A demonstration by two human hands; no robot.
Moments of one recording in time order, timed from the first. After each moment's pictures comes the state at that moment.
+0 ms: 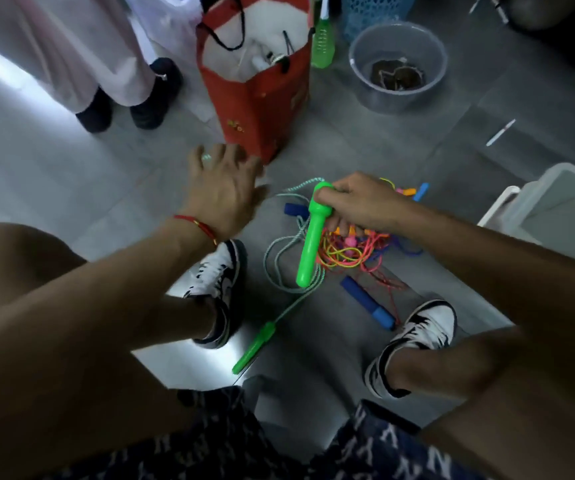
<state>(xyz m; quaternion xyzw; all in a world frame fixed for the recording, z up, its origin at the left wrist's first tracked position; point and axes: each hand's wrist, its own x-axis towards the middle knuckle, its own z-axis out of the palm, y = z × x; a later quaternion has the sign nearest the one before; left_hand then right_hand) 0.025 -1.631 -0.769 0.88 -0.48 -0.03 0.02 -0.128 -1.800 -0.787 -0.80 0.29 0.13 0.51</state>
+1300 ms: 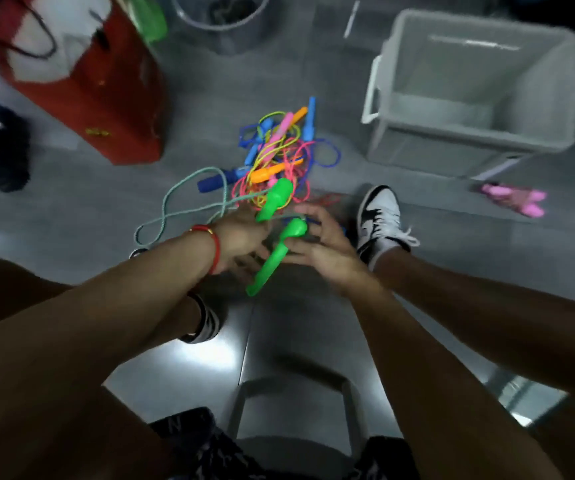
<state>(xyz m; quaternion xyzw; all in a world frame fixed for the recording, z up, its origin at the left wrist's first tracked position) -0.123 -1.625 -0.803 0.71 -0.33 -0.60 0.12 -0.280 -1.642 -0.883 -0.36 0.46 -0.27 0.76</state>
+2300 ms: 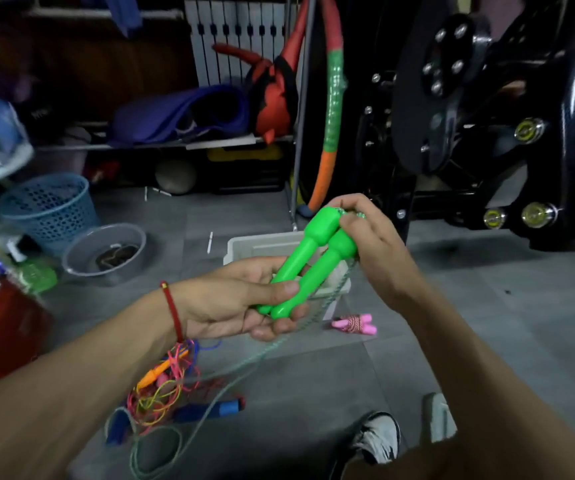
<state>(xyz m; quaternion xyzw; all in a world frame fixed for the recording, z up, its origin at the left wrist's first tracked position) -0.305 -1.708 -0.591 0.23 -0.51 -0.81 0.17 -0.529 -1.713 -0.583 -0.61 0.46 -0.52 0.38</state>
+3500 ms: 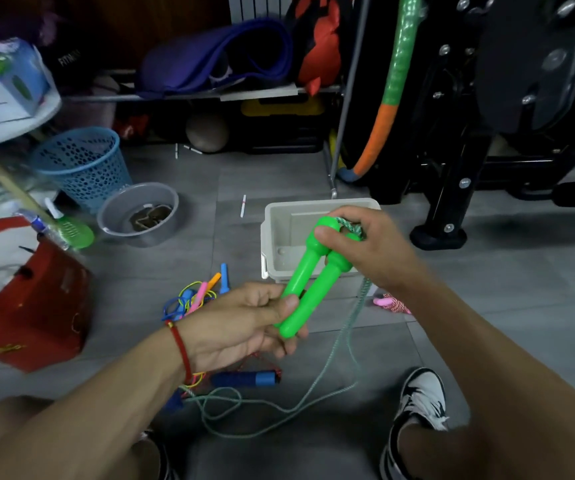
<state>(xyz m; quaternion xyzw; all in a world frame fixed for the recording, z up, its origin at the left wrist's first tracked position) -0.241 -1.715 -0.680 0.39 -0.45 -0.77 0.23 -0.461 -1.773 -0.656 -0.66 0.49 -0.40 0.40</state>
